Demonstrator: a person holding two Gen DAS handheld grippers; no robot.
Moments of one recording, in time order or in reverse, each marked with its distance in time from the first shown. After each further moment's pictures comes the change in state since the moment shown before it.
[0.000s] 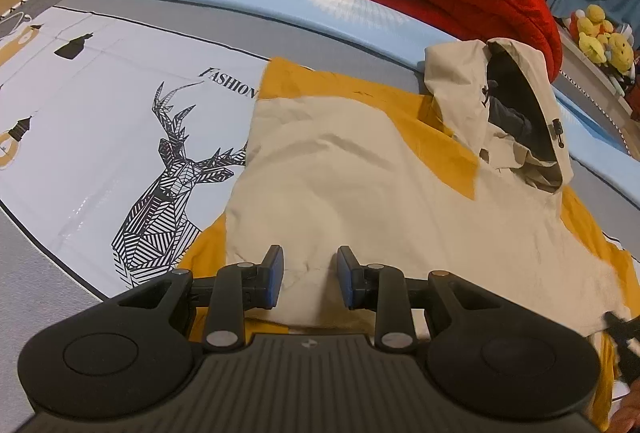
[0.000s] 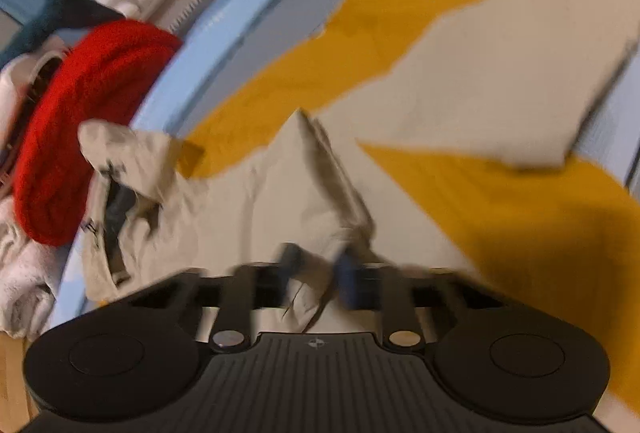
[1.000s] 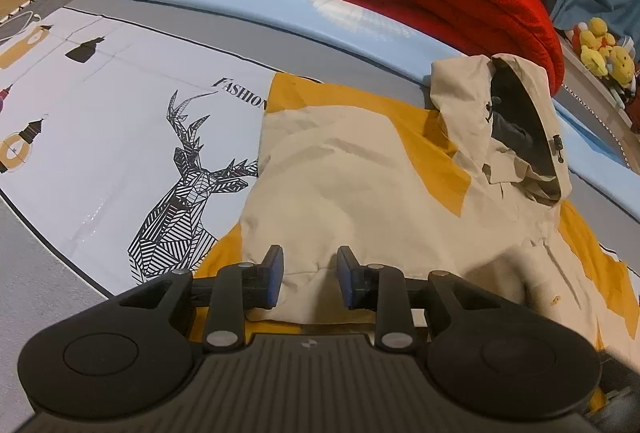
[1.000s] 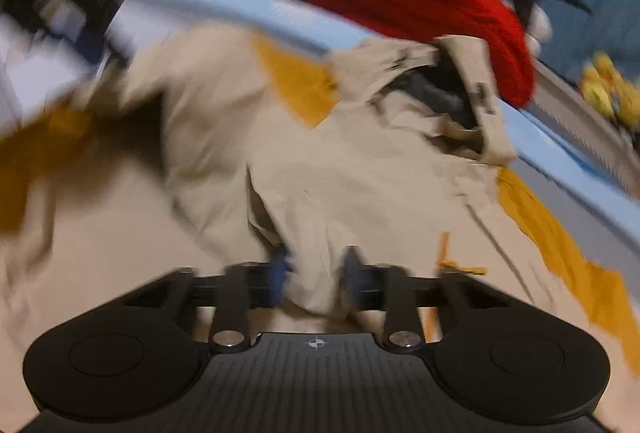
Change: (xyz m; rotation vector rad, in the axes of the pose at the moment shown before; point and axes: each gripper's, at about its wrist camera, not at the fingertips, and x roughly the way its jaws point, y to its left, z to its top) left arm -0.011 0.007 0.005 -0.030 -0.022 -0.001; right arm -0.022 0.129 -0.184 -1.333 -0.025 0.122
